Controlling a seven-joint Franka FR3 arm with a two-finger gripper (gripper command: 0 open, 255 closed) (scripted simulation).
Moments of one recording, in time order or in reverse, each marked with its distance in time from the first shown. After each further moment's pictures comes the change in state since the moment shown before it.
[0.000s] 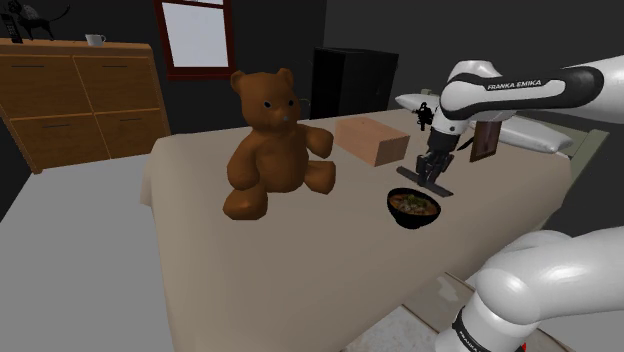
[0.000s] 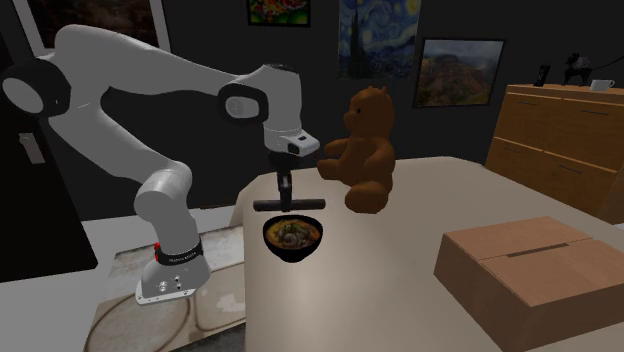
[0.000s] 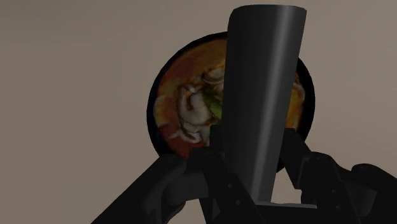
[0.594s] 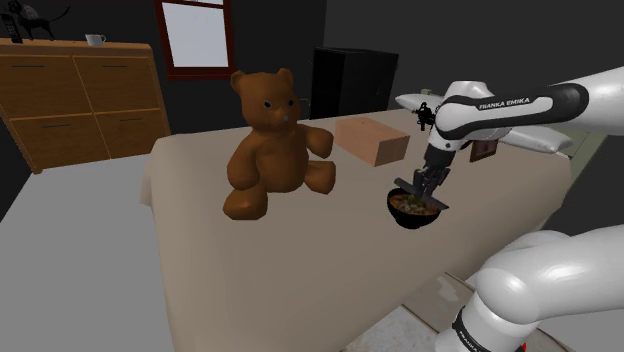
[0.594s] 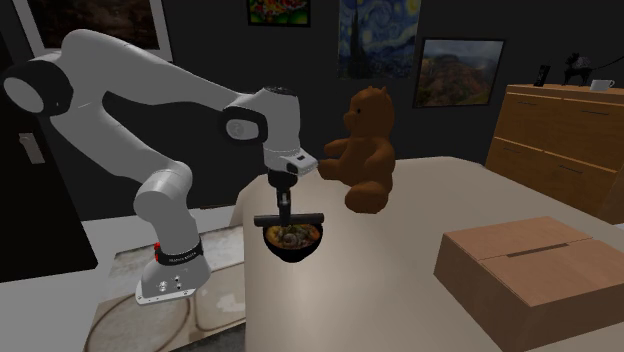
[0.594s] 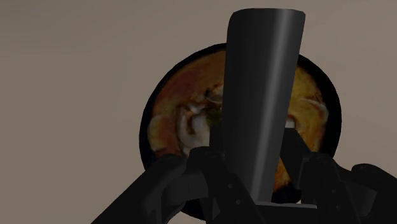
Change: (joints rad) arm -0.009 0.018 -0.026 -0.104 -0.019 0.121 -0.009
